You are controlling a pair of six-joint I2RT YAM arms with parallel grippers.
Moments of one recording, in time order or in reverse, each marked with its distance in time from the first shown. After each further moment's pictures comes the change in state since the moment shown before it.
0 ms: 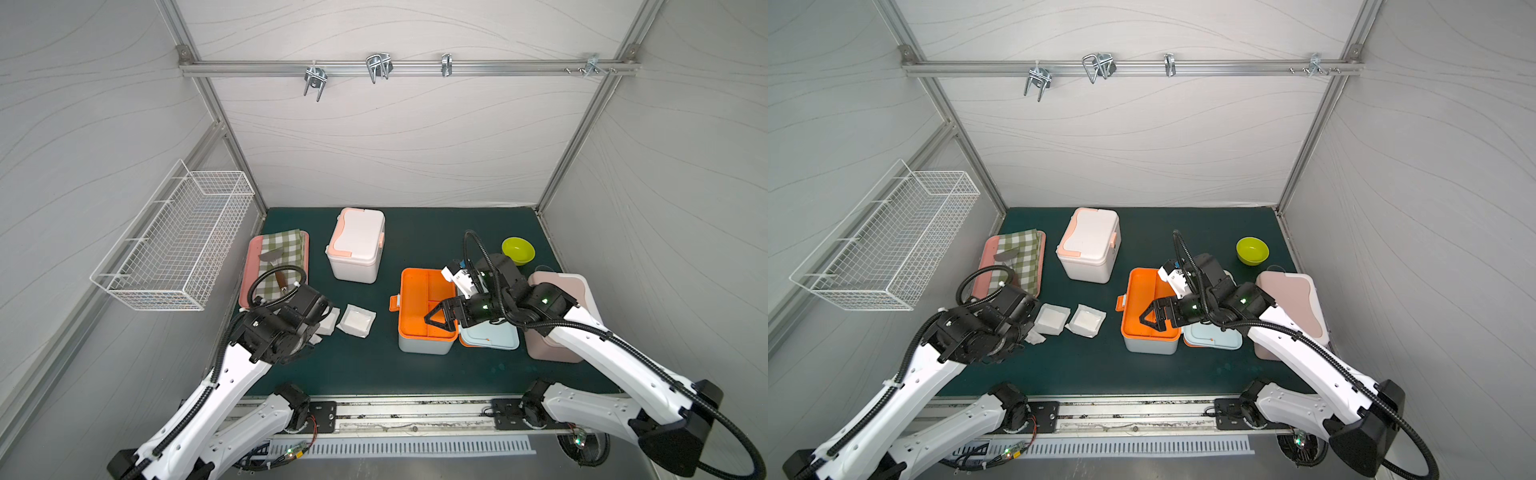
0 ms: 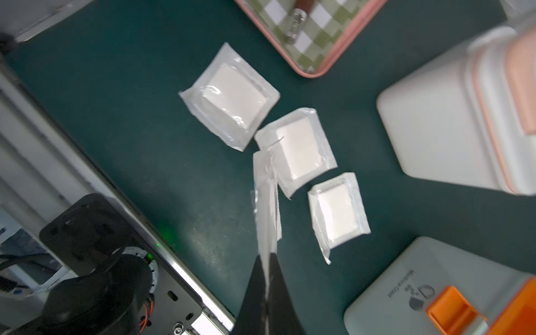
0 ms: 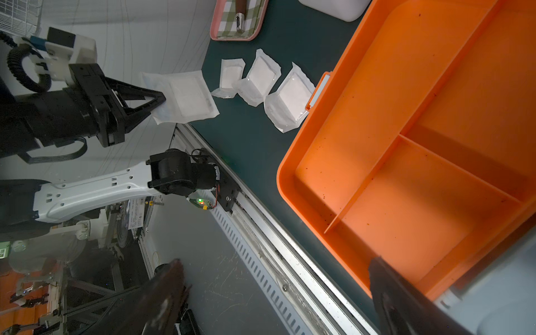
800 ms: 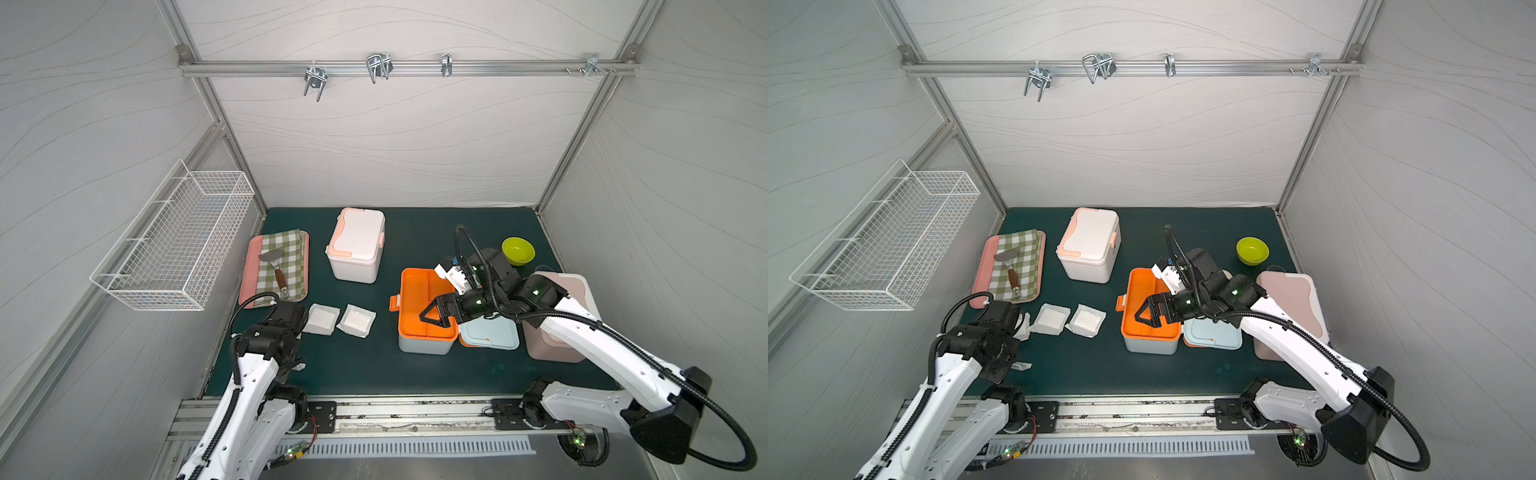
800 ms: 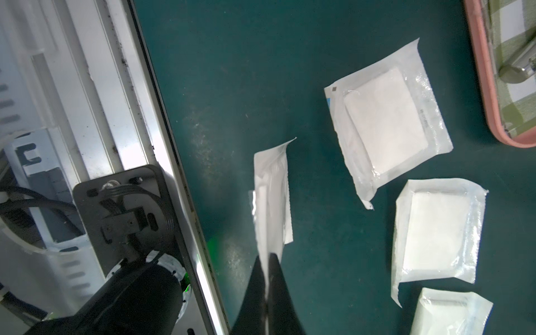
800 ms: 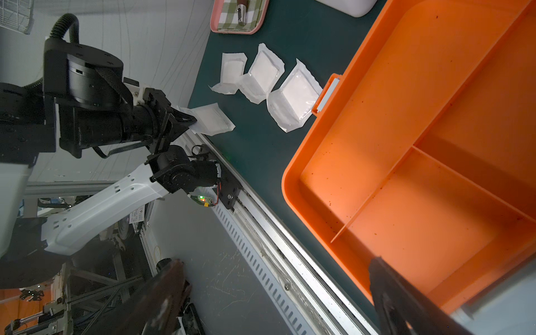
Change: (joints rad) left arm 0.445 -0.030 -0.323 0.143 0.116 0.058; right arm 0.010 0.067 0.057 -0.020 -0.012 -0.016
